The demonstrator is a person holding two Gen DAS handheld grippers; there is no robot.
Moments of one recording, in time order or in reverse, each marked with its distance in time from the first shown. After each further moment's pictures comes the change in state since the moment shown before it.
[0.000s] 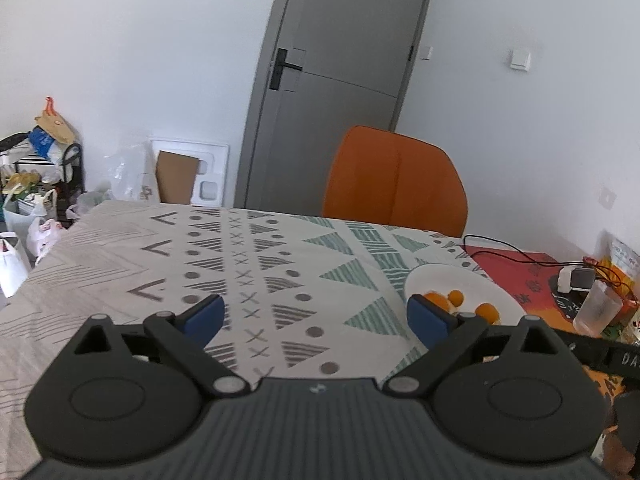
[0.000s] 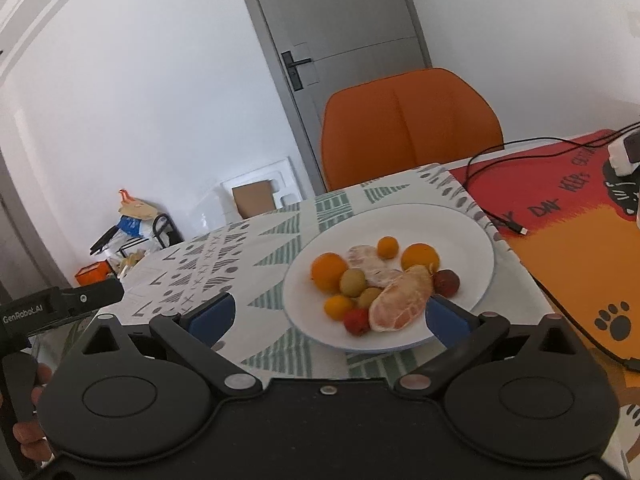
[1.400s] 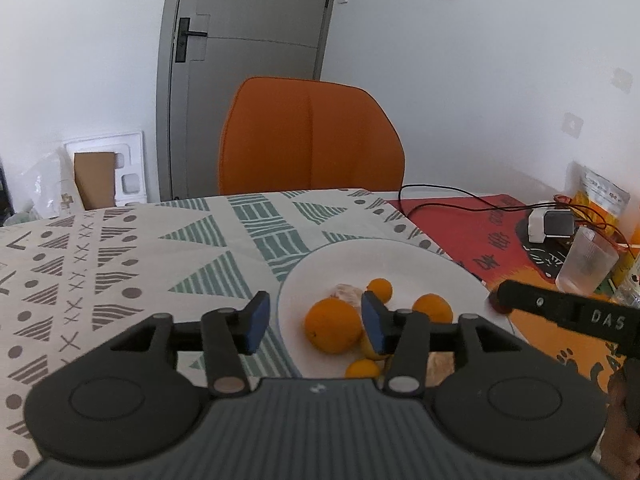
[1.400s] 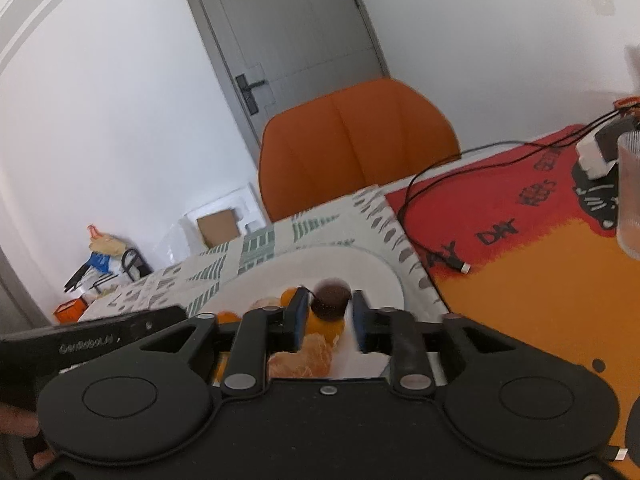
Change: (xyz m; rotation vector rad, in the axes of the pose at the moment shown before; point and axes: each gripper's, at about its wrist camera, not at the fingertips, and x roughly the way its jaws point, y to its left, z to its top) left arm 0.126 -0.113 0.002 0.174 0.113 -0.147; right arm 0.038 -0.085 0.026 0.082 -0.069 -0.072
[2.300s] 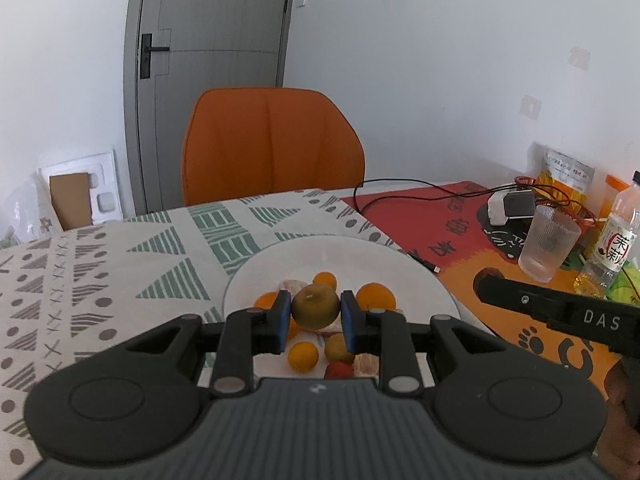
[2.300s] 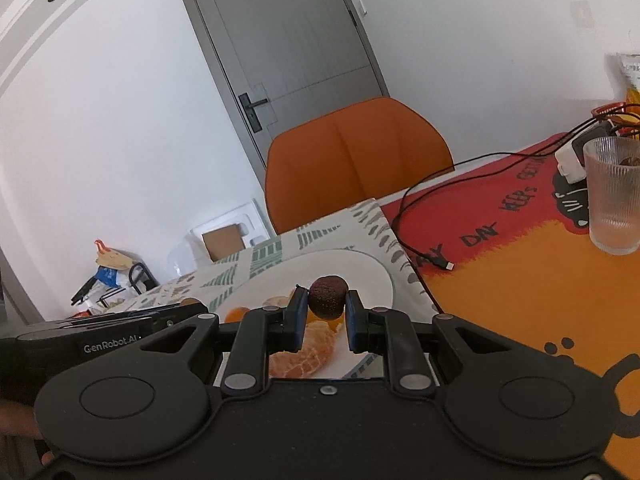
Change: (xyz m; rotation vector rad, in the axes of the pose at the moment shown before) left arm -0.016 -0.036 -0.006 0.084 0.000 -0.072; right arm -0.038 -0.004 -0.009 0.016 -0.039 0.016
